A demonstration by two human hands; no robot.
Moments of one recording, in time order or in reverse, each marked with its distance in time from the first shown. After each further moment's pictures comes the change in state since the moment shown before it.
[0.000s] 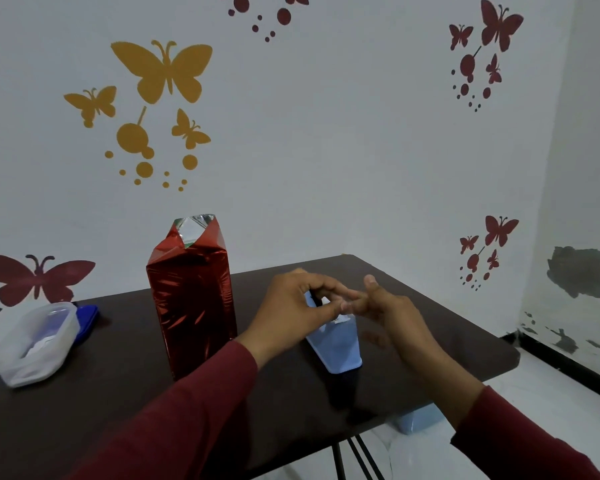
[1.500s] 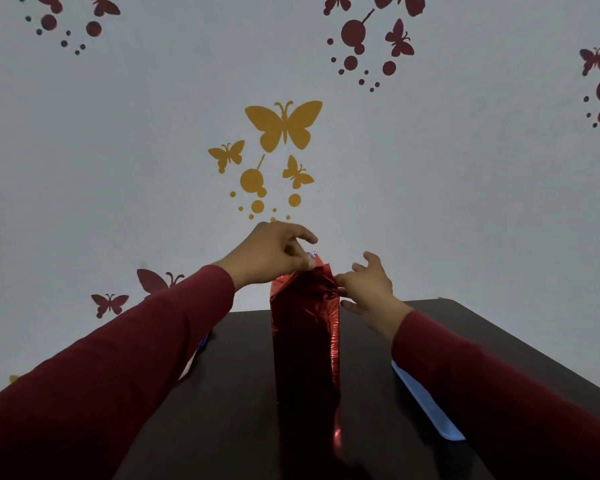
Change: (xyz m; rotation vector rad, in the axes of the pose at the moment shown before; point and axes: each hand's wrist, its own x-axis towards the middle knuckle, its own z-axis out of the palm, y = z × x) left_hand 0.031 0.019 -0.227 0.497 -0.020 -0.259; right_hand 0.093 -0.075 0.187 0.076 -0.052 -0.022
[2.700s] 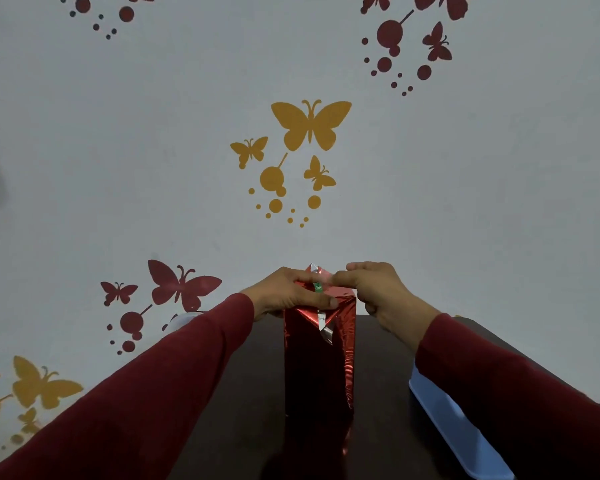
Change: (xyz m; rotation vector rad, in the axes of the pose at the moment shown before) left_hand 0.005 -0.071 0.049 -0.456 -0.222 -0.301; right_hand 0.023 -0.011 0.020 -0.219 -0.104 -0.004
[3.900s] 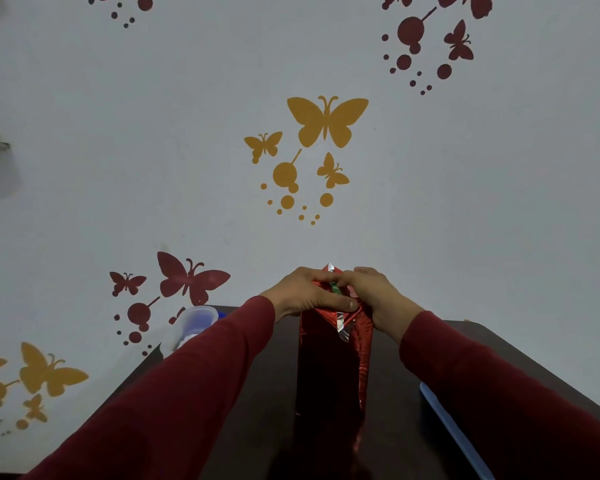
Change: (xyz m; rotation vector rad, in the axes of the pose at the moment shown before) left_hand 0.012 -0.015 0.005 -0.073 0.026 0.083; right_hand 0.025 0.013 0.036 0.181 -0.070 0.124
